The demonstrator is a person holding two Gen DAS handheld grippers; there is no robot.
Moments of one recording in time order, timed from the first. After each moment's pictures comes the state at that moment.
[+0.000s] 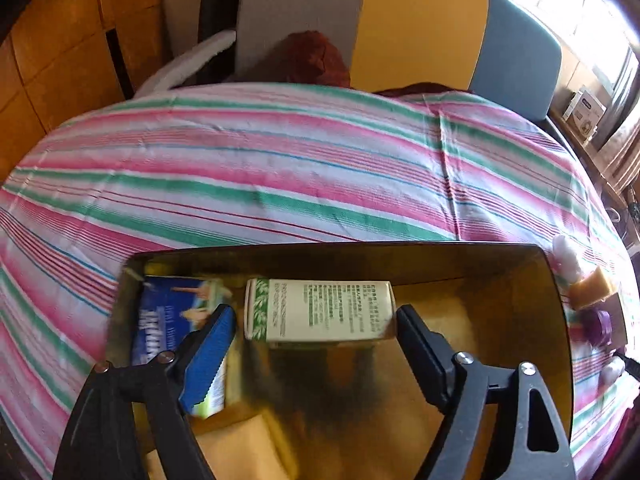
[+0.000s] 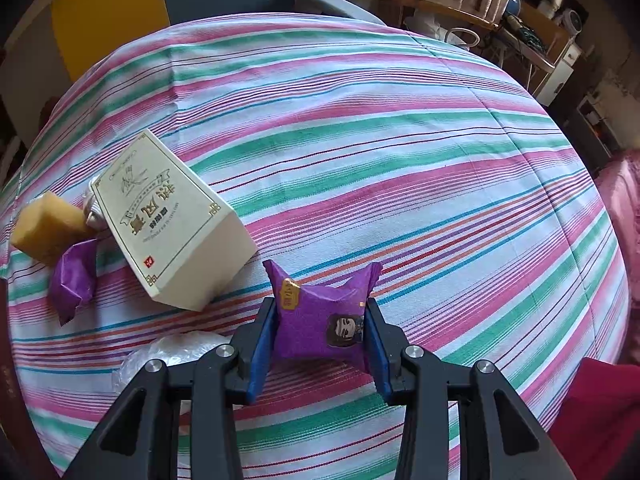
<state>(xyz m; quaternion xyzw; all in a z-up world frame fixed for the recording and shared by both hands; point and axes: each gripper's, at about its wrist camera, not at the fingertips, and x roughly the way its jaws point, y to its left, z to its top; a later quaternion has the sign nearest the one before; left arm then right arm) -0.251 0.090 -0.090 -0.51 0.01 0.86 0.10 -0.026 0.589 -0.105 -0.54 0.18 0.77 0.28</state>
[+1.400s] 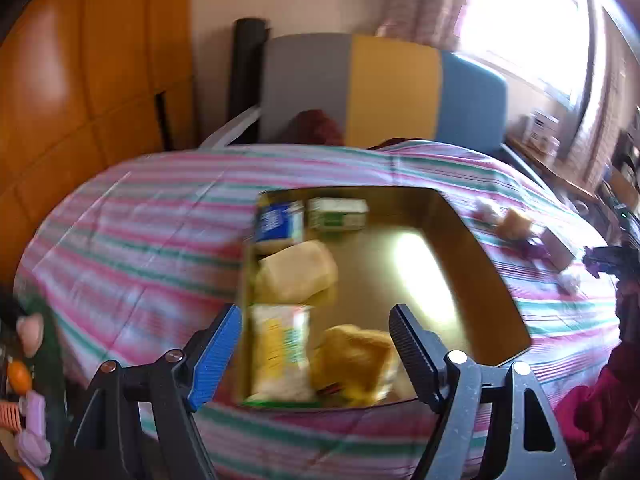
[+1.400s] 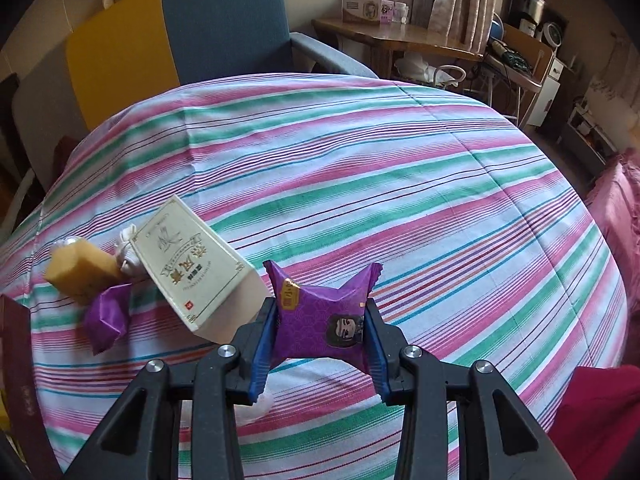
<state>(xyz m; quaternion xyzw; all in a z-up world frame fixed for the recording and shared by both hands) -0.026 -0.002 -0.017 -0.38 0.02 0.92 0.10 -0.018 0.574 -0.065 -0.46 0.18 0.82 0.29</state>
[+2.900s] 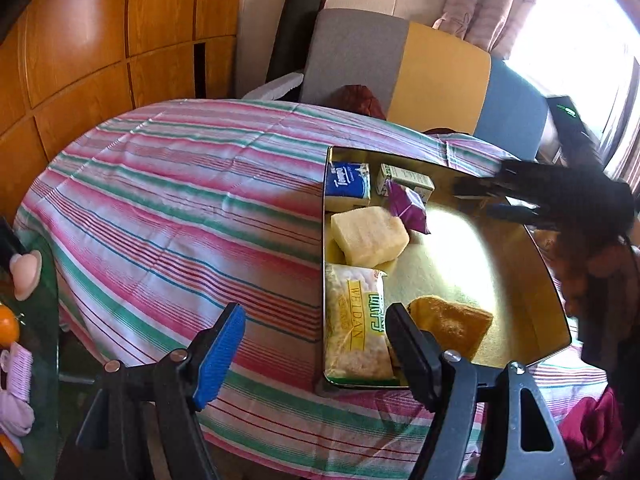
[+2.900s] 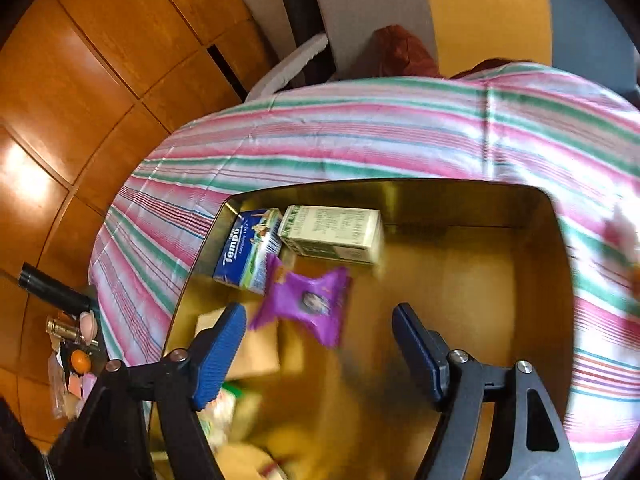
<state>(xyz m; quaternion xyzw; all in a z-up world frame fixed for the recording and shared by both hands) -0.038 -0.060 -0.054 -0.42 -0.04 0.90 0.06 -0.169 0.181 -0.052 -0.49 0.12 0.85 -0.14</state>
